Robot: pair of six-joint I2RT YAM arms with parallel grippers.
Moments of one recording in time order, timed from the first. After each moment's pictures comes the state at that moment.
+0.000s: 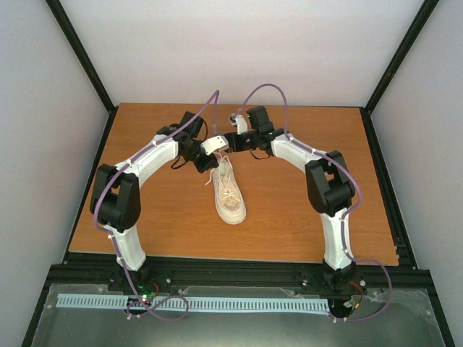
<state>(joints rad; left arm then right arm) -0.40 1.83 1.45 -0.77 0.42 0.52 0.48 2.10 1.62 -0.22 -0.65 0.27</state>
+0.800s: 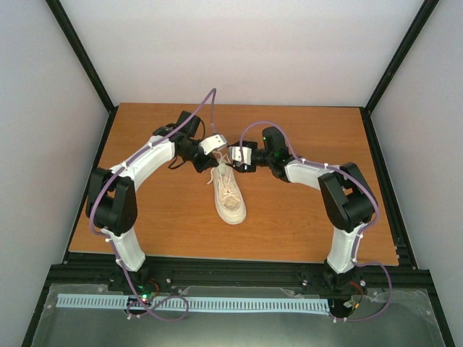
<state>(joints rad) -0.39 1.78 1.43 -0.77 0.47 0.54 0.49 1.87 1.11 0.30 -0.69 -1.00</state>
